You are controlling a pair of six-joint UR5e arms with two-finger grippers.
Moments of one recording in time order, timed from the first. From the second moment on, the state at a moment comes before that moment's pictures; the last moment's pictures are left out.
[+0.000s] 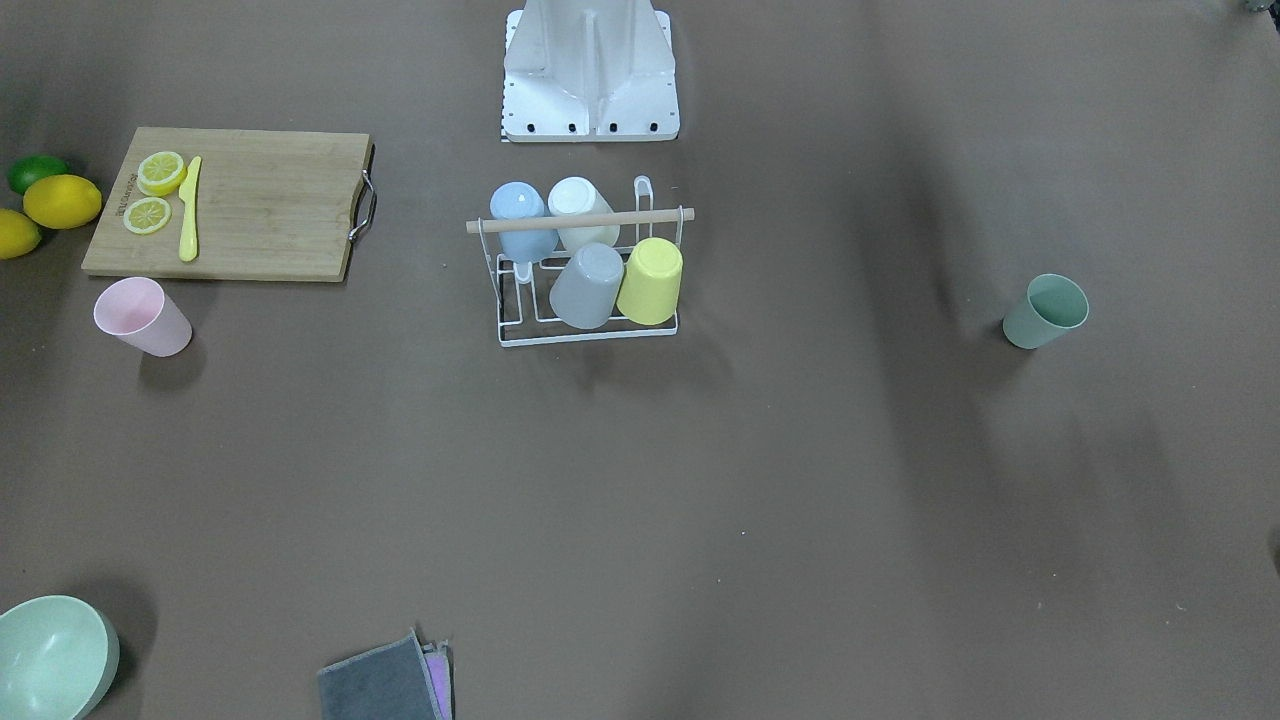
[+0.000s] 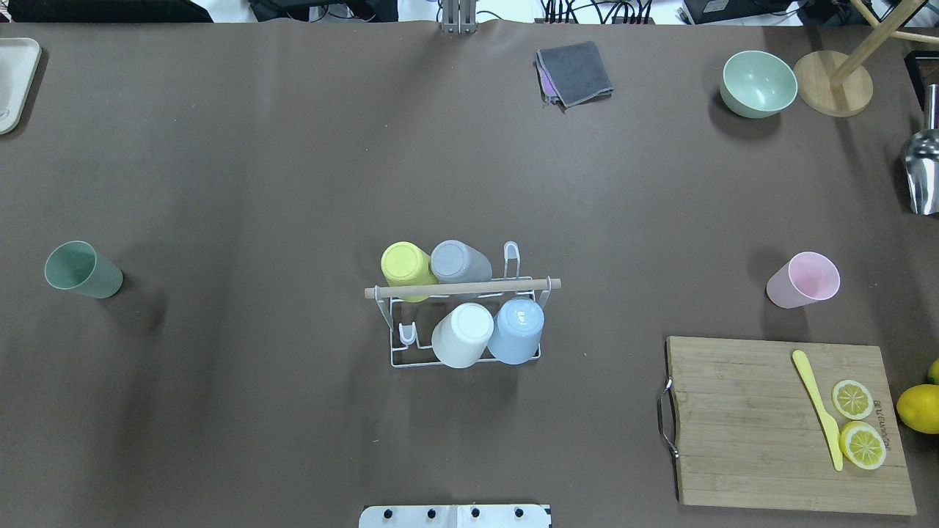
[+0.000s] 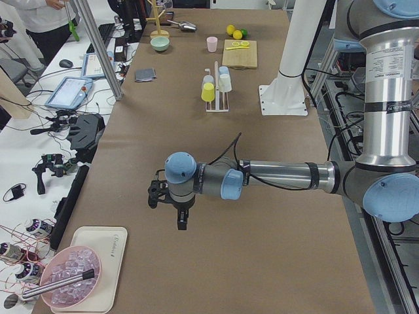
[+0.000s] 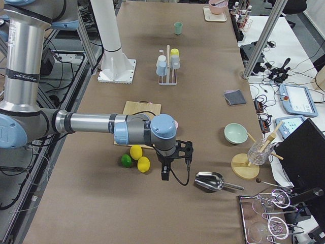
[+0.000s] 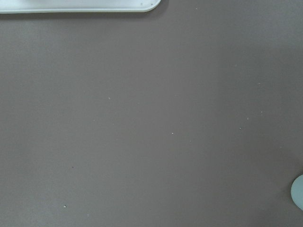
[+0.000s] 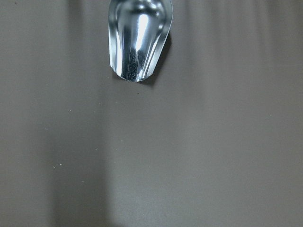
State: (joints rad) left arm -1.53 -1.50 -1.66 -1.71 -2.37 -0.16; right arm 1.60 -1.78 1.79 -1.51 2.28 0.08
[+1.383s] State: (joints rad) left arm -1.53 -1.50 -1.68 -1.71 -2.37 -0.16; right arm 1.55 -1.66 1.77 -1.62 2.28 0.07
